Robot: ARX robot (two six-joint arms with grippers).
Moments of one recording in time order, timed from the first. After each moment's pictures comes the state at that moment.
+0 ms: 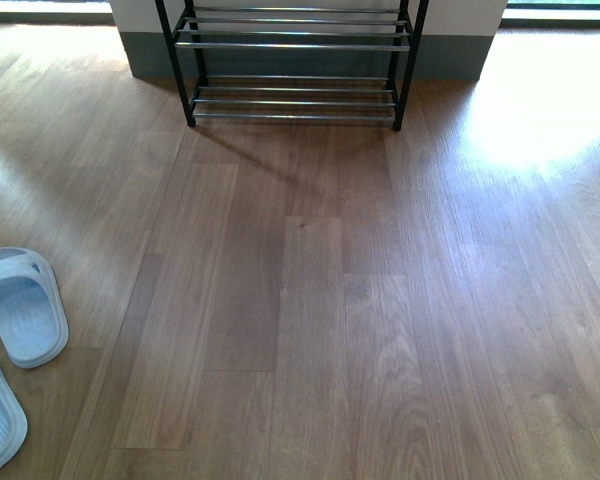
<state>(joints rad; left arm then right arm) -0.04 0.83 0.09 0.24 -0.37 -0.16 -0.07 0.85 0.24 0.37 -0.47 -0.35</state>
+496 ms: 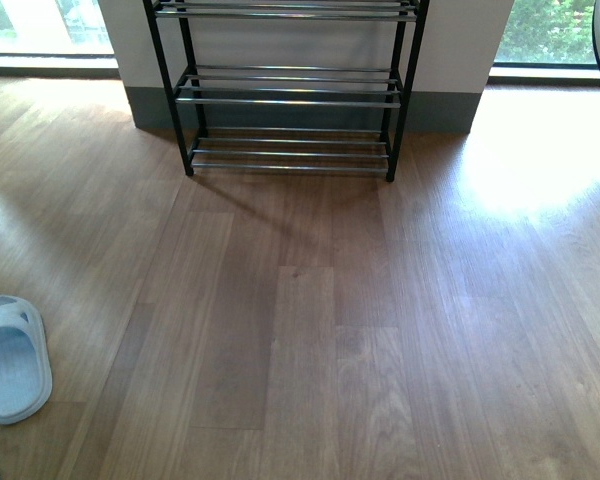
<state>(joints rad) -0.04 0.83 0.09 0.24 -0.37 -0.16 -0.08 0.78 0.24 0.37 -0.49 -0.32</state>
